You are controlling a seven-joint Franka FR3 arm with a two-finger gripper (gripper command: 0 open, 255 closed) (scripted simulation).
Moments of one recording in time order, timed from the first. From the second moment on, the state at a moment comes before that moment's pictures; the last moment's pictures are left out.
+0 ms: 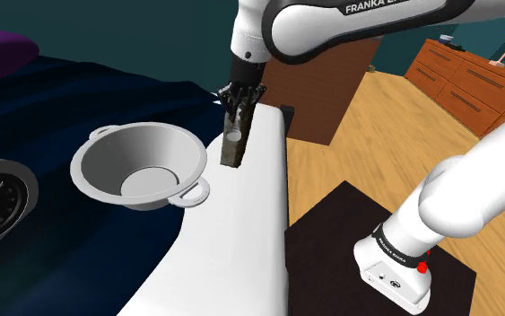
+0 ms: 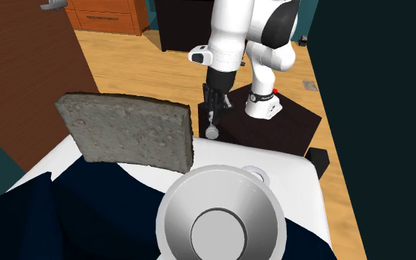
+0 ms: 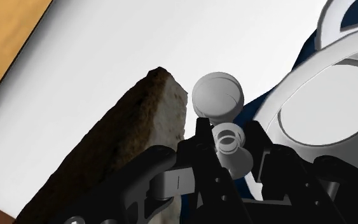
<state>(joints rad) 0.03 -0.16 0.43 -2.12 -0.03 2.08 0.58</state>
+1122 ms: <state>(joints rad) 0.30 0.52 0.50 -1.22 -0.36 1.75 0.90</state>
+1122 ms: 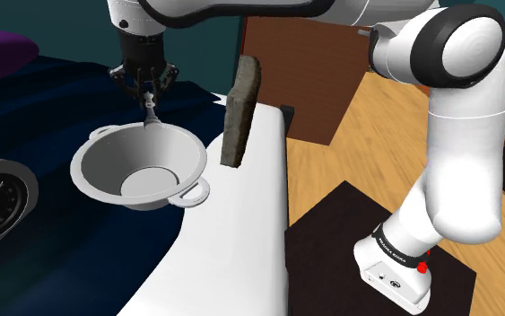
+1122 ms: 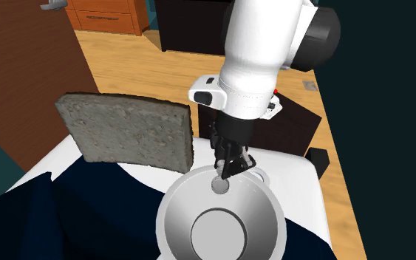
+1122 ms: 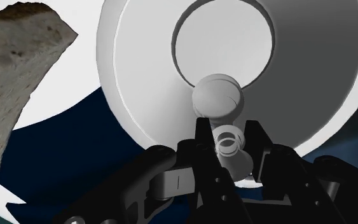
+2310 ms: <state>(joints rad) 0.34 0.65 0.48 -1.22 -0.42 1.86 0.95</state>
